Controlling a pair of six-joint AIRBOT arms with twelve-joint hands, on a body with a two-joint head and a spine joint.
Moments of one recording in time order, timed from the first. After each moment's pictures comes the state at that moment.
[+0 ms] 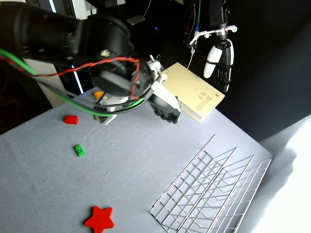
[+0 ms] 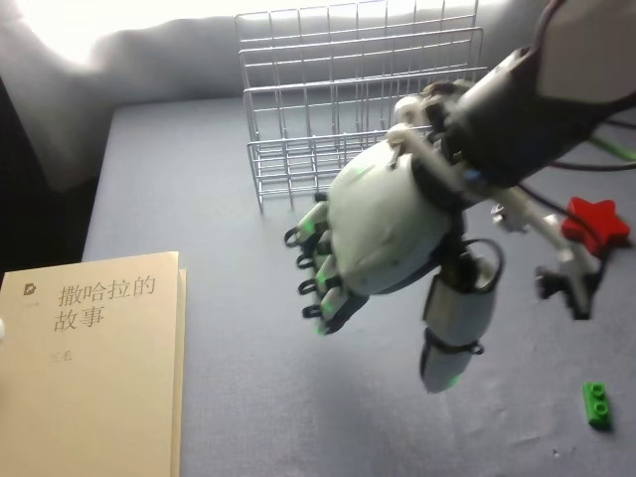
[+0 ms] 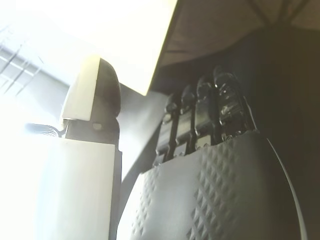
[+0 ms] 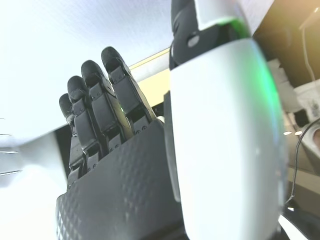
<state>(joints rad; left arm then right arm) 0.95 -0.69 1.10 -0.84 -0.08 -0.11 -0.02 -1.38 1.27 -2.67 0.77 1.00</state>
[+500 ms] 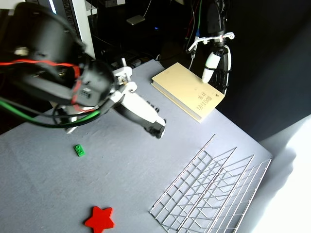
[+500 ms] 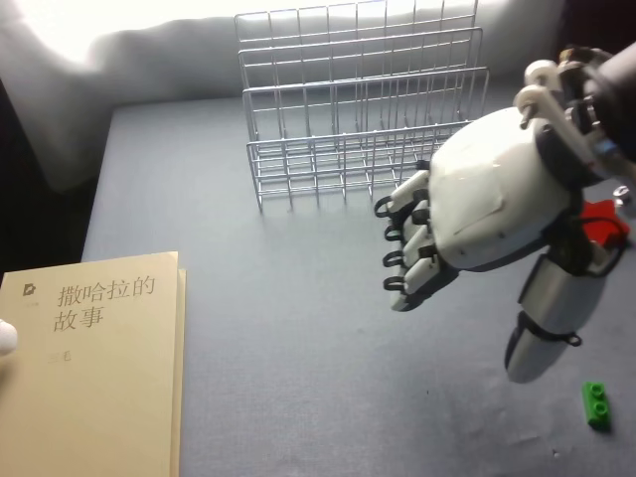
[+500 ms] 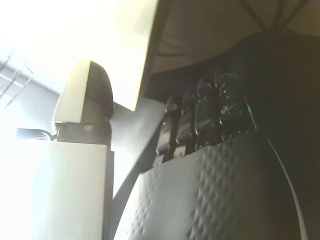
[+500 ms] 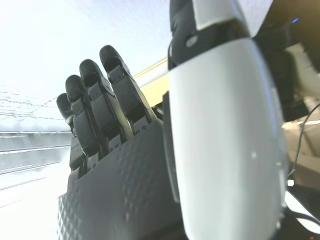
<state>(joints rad) 0.99 -0.76 1.15 -0.85 -0.11 -0.11 0.00 -1.16 1.16 -2.67 0.78 1.06</state>
